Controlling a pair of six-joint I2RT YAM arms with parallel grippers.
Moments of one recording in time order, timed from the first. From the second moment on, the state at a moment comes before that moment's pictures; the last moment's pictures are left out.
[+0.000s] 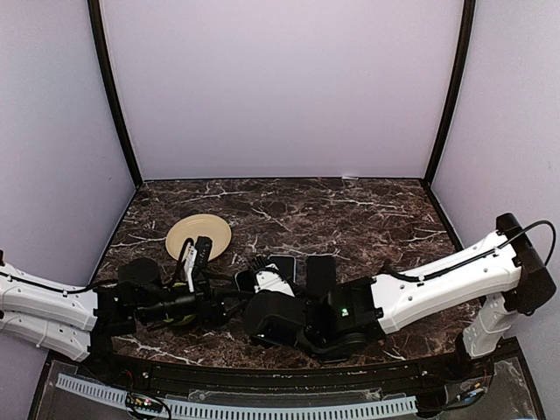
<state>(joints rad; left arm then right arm) -1.11 1.03 0.30 0.55 0.02 -0.52 1.55 1.75 1.29 -0.43 0.69 0.75</state>
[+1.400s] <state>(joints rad) -1.10 0.96 0.44 0.41 0.52 -0.08 1.33 1.27 1.00 0.00 -0.16 0.17</state>
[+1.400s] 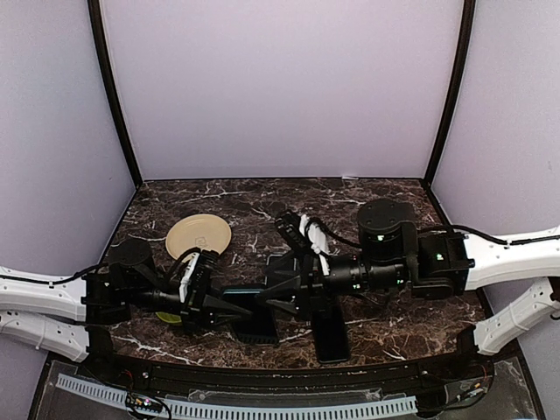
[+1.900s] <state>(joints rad) -1.10 1.01 0.49 0.40 0.61 -0.04 1.32 1.31 1.00 -0.01 -0.30 0.13</state>
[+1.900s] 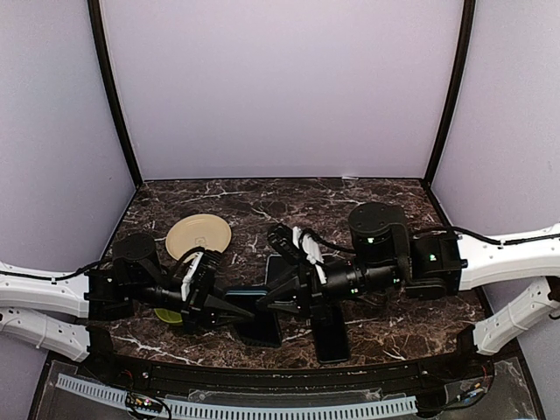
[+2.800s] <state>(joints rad) -1.10 1.01 0.43 0.53 0.54 -0.15 1.31 1.20 1.02 0.01 -0.21 0.15</state>
